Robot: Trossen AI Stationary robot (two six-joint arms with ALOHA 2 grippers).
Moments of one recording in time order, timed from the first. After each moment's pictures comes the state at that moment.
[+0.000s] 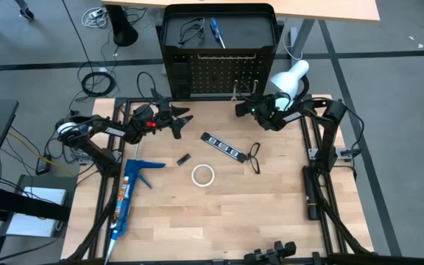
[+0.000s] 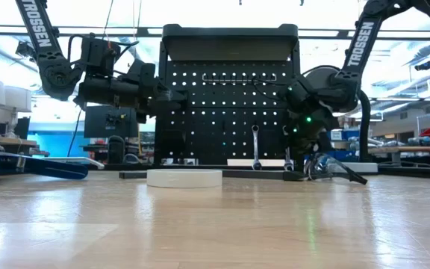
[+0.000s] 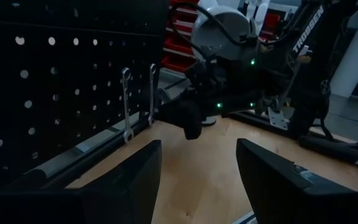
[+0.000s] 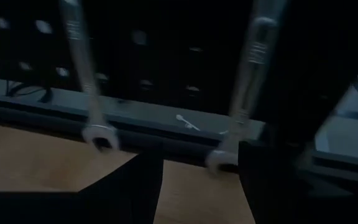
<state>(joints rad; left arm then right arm) 0.63 1.52 0.37 1.15 0.27 -0.21 -0.63 1.87 0.71 0.61 0.63 0.38</state>
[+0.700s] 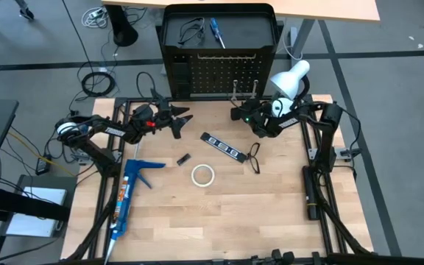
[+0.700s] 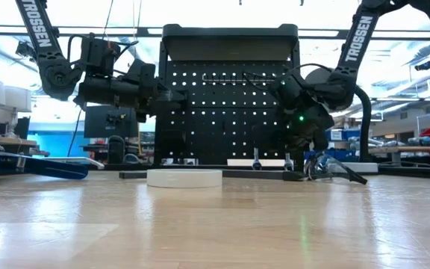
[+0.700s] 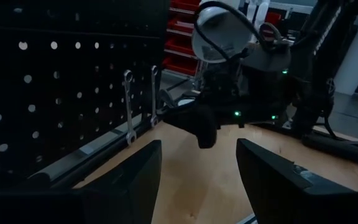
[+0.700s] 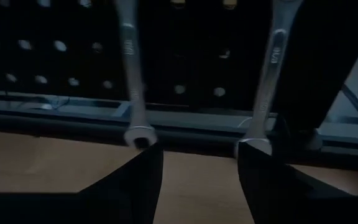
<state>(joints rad) 0.63 1.52 0.37 1.15 0.26 -0.19 -0.49 1.89 0.73 0.61 0.83 0.49</state>
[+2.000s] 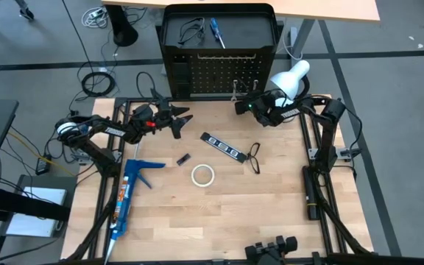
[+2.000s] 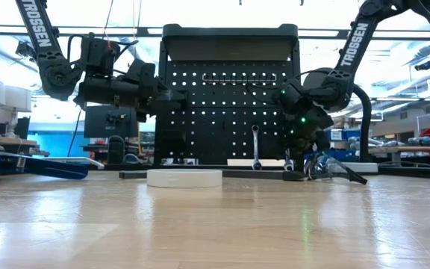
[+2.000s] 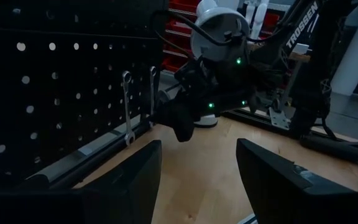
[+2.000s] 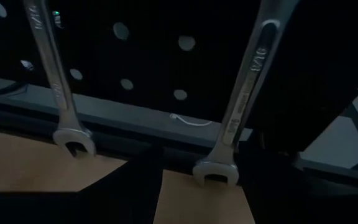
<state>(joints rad) 0.63 1.52 0.37 1.16 0.27 -0.19 -0.66 1.90 0.80 0.46 0.64 0.37</state>
